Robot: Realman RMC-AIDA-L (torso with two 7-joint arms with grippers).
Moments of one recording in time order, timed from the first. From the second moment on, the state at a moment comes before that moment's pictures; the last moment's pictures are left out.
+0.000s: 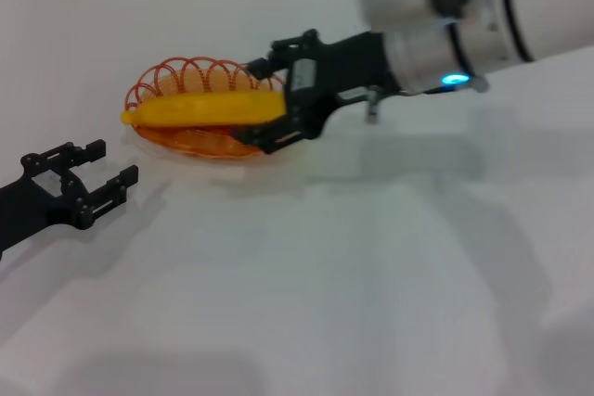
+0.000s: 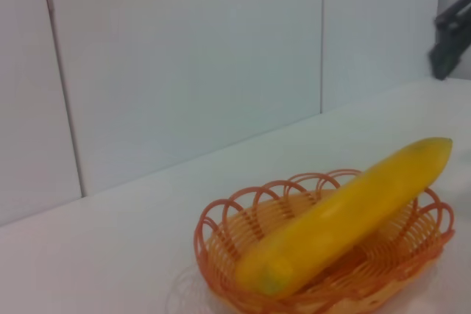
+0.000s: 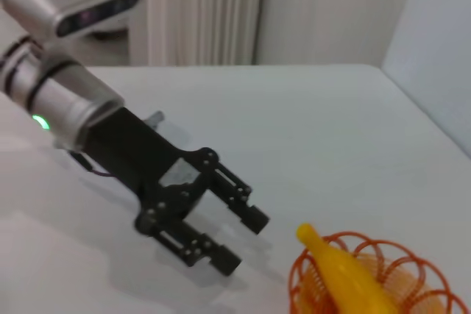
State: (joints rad) left arm -0.44 -2.04 0.55 0.34 1.85 1.25 -0.81; right arm 0.62 2.04 -1.51 -1.12 -1.93 -1.14 1.82
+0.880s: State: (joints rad) left arm -0.43 -2.04 0.55 0.34 1.85 1.25 -0.81; right arm 0.49 2.02 -1.14 -0.82 -1.90 -1.23 1.52
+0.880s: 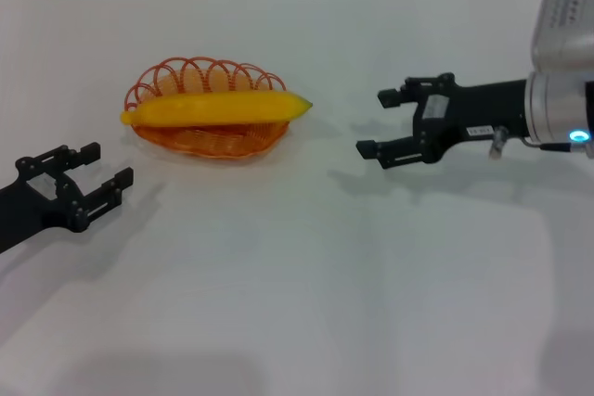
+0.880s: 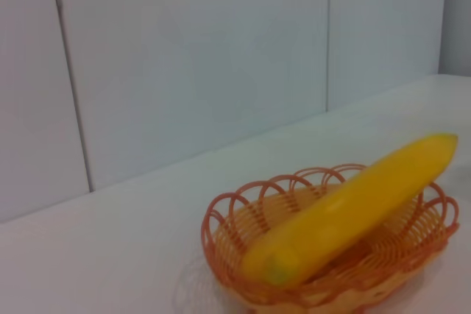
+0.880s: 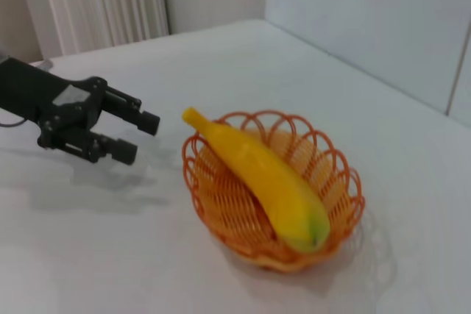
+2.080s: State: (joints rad) left arm -0.42 -2.04 0.55 0.35 1.85 1.25 -0.81; right arm 0.44 2.02 -1.12 -0.81 -1.92 -1.24 1.51
